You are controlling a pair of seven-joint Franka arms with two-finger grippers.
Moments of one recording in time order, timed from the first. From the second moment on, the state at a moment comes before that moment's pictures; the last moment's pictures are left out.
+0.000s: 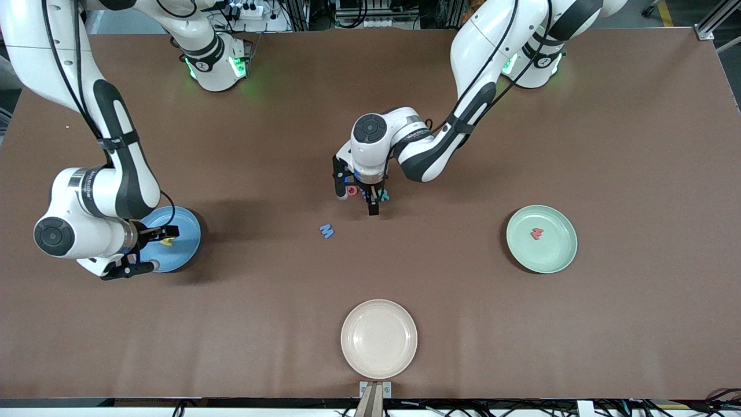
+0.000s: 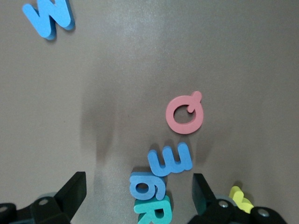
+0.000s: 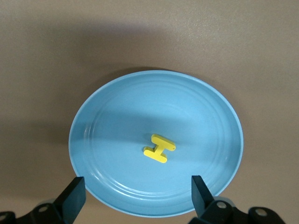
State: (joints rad) left arm -0.61 0.79 -0.31 -1.60 0.35 2.40 0.36; right arm -0.01 0.56 -0.06 -1.71 -0.04 2.02 -0.23
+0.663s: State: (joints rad) left arm -0.61 0.80 -0.31 -1.60 0.36 2.40 0.38; right arm -0.01 0.57 -0.06 -1.72 -0.04 2.03 -0.23
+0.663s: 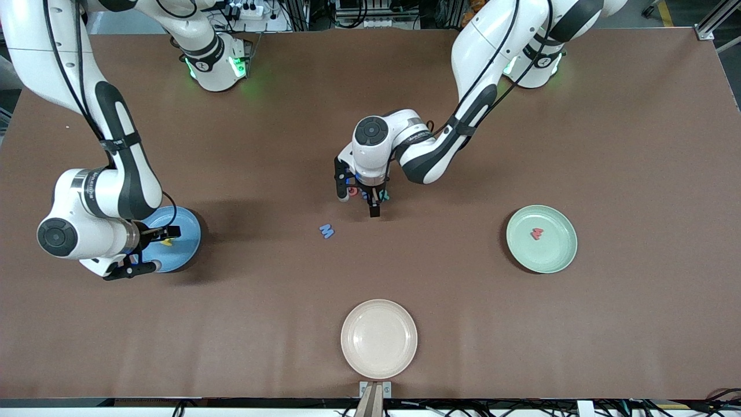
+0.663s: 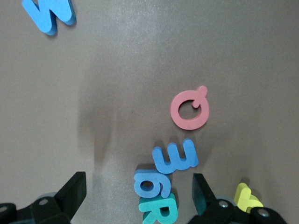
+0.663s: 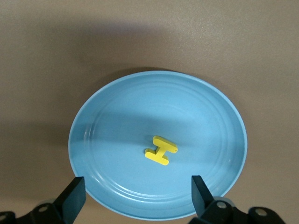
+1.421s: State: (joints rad) left arm -0.61 0.81 -0.31 -1.61 0.36 2.40 0.38; right arm 0.00 0.57 -0.05 -1.72 -0.04 2.03 -0.23
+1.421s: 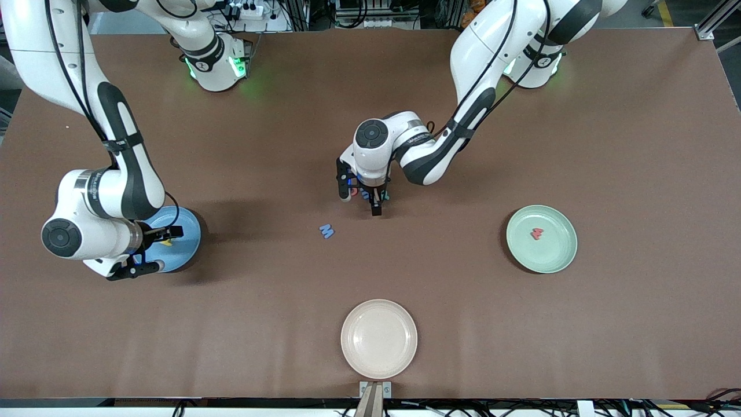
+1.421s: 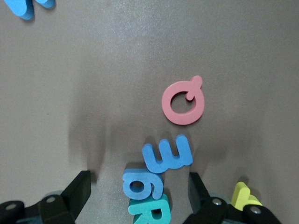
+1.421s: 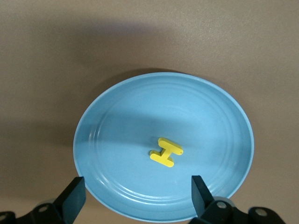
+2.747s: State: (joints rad) left arm -0.60 0.80 -0.31 -1.61 0.36 2.39 0.38; right arm 0.02 0.58 -0.05 -1.72 -0.04 2.03 -0.23
